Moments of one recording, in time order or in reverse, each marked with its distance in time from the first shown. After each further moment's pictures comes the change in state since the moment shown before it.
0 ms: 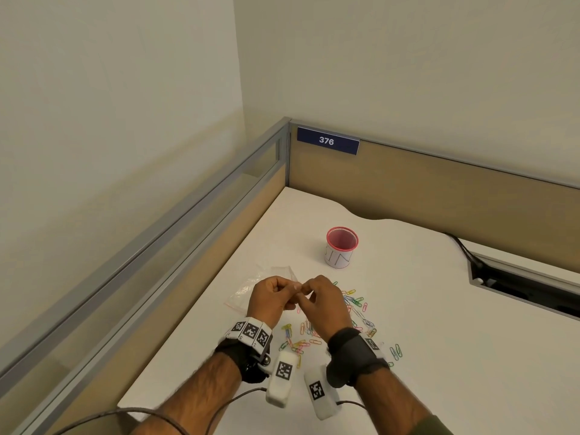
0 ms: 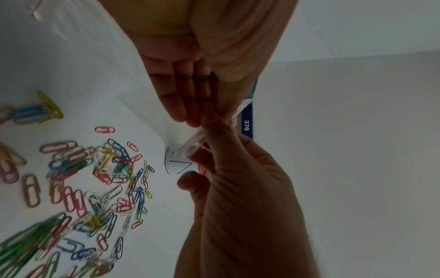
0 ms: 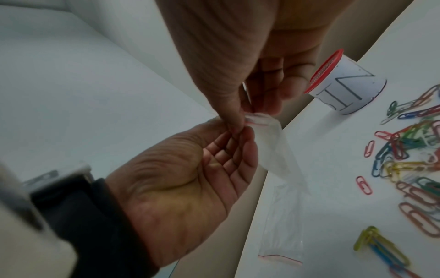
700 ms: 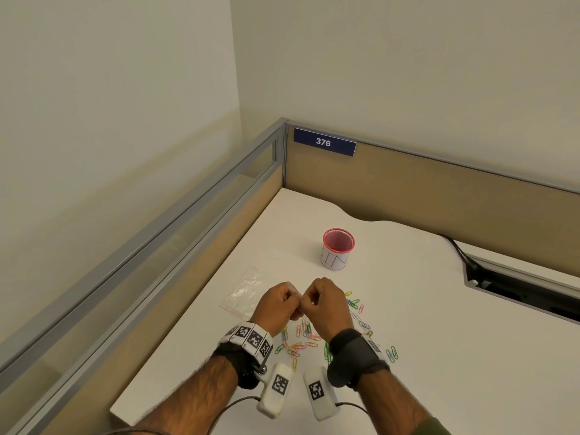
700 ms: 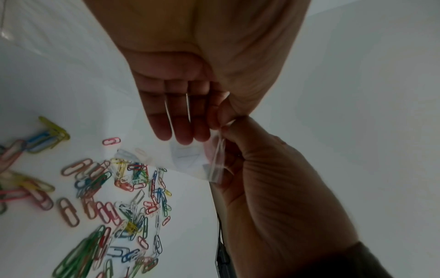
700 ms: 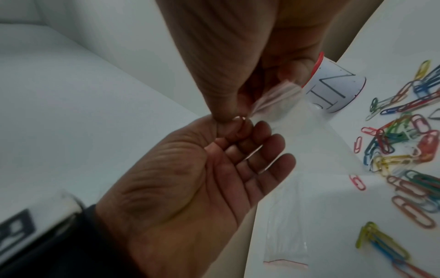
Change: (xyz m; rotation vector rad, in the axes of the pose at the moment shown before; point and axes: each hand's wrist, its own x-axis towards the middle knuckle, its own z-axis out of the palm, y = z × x) left_hand -0.002 0.002 0.008 0.290 -0.201 0.040; right_hand 0.001 0.004 -0.005 0.087 0.018 0.109
